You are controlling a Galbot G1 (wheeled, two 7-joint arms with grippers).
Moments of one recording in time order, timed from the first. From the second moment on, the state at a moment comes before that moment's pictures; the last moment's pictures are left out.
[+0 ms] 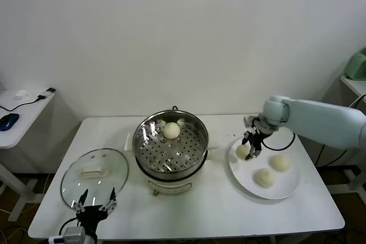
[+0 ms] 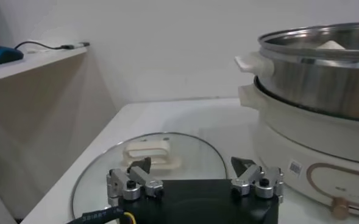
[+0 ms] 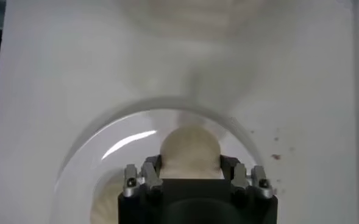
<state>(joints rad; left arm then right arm) 1.73 -1.49 -0.67 -2.07 -0.08 0.23 -0.06 0.65 0.88 -1.63 1.21 0.59 -0.23 -0.95</state>
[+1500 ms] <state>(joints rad) 1.74 -1.50 -0.66 -2.13 -0.08 0.24 -0.06 0.64 1.58 -1.64 1.04 0.94 -0.39 -0.77</state>
